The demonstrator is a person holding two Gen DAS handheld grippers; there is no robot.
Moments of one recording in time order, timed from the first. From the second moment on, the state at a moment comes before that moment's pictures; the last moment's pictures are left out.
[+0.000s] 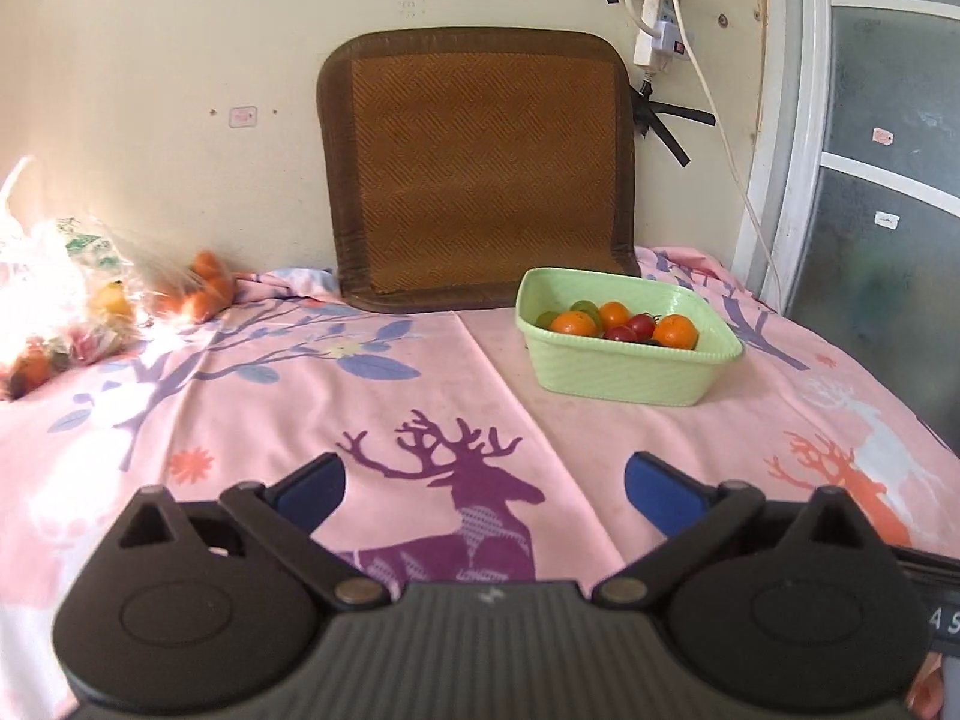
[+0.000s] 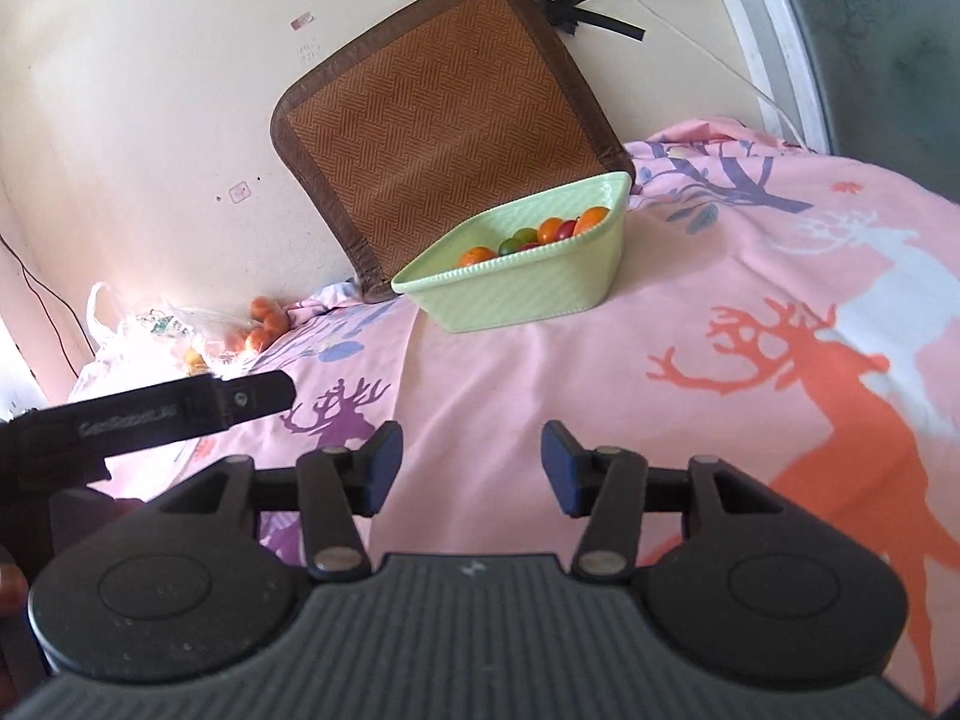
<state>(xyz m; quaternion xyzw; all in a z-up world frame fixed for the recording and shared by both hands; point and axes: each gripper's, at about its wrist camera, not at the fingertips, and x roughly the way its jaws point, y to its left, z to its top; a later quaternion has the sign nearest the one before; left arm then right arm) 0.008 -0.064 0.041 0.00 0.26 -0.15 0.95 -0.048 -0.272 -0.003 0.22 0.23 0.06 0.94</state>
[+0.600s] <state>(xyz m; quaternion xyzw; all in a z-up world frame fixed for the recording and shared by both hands) -0.025 -0.069 0.036 0.06 0.27 -0.09 0.96 -0.080 -0.266 -0.008 0.27 0.24 0.06 0.93</state>
